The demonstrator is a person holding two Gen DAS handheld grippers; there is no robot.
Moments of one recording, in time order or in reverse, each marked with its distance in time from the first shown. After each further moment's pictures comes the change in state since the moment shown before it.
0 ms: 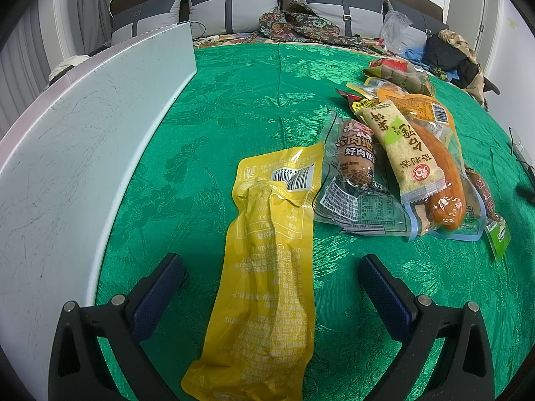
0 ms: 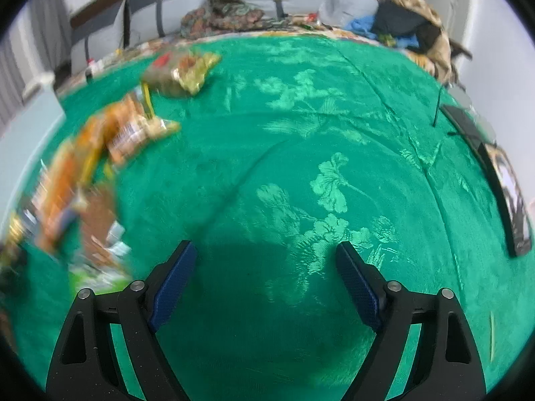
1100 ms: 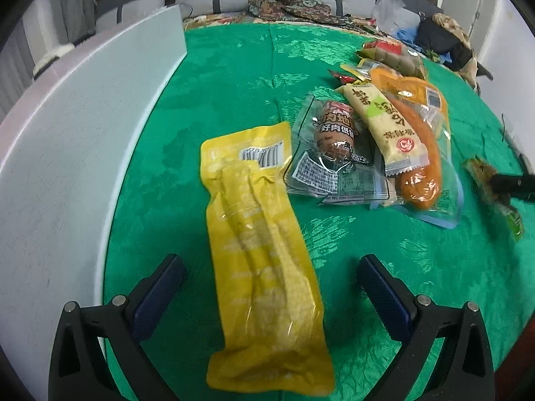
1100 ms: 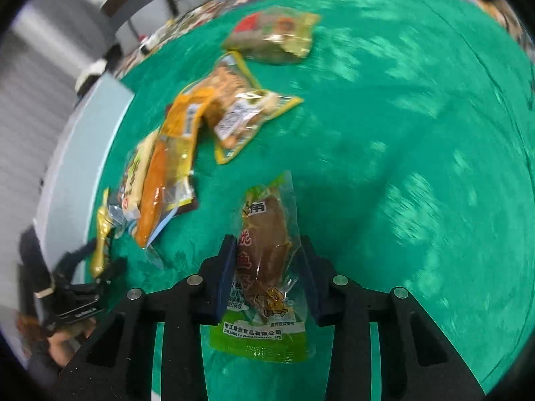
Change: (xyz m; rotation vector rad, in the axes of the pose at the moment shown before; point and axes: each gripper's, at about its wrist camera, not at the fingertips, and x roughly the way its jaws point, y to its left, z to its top) left arm -0.004 0.009 0.006 0.011 0.117 -0.064; right arm 0.009 0.040 0.024 0.052 0.305 0.349
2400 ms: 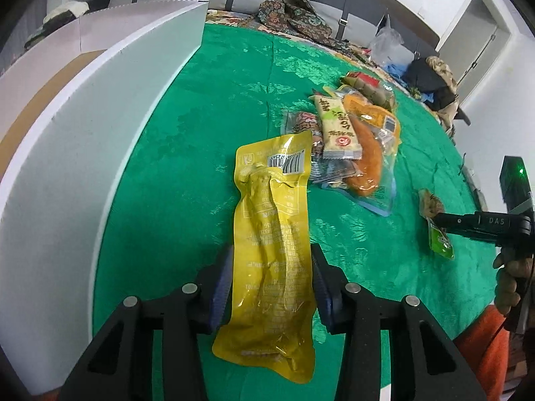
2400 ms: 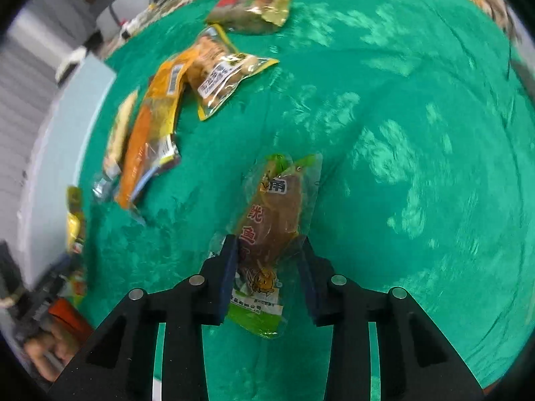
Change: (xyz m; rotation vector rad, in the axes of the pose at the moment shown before) left arm -0.053 0.016 -0.036 -0.172 -0.035 -0.197; right arm -0.012 0.003 -0.024 0.030 0.066 -0.069
